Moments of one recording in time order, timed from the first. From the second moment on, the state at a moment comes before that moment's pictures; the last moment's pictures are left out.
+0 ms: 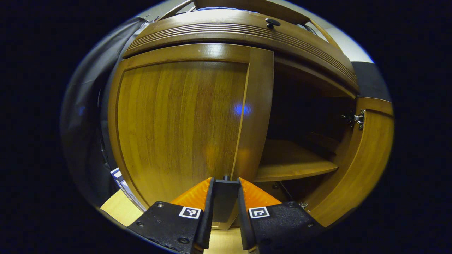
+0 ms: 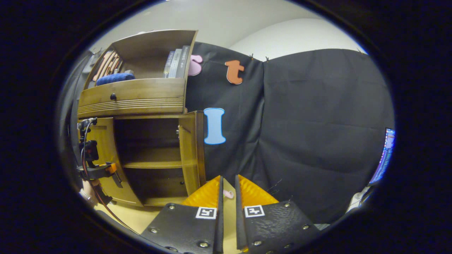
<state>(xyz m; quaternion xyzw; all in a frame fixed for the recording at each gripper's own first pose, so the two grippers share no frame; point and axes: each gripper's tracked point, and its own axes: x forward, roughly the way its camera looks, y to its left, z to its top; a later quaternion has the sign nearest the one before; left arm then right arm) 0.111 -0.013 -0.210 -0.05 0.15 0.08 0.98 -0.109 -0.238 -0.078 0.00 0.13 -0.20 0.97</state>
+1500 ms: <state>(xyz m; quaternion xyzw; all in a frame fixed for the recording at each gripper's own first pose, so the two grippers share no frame) -0.021 0.016 -0.185 -0.06 0.14 0.18 0.97 -0.091 -0.194 -0.089 0.00 0.13 -0.03 0.99</state>
